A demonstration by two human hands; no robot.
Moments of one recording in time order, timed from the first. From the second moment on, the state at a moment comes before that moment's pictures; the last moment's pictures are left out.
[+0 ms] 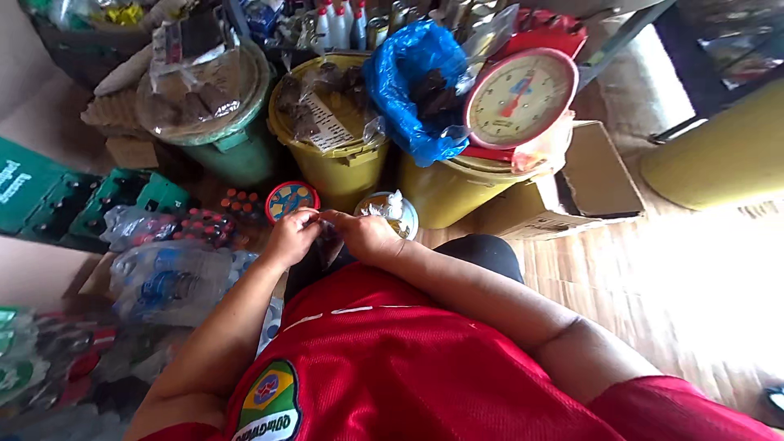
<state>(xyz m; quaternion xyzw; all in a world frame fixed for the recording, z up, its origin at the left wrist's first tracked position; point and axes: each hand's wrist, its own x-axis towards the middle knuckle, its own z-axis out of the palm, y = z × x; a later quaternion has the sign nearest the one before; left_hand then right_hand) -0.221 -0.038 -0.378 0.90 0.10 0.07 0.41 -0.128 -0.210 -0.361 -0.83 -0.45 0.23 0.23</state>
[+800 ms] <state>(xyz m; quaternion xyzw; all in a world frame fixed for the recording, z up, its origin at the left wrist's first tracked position) -0.216 -0.072 -0.392 0.91 0.22 0.21 0.30 -0.122 -0.203 -0.385 -0.82 -0.39 0.21 0.36</state>
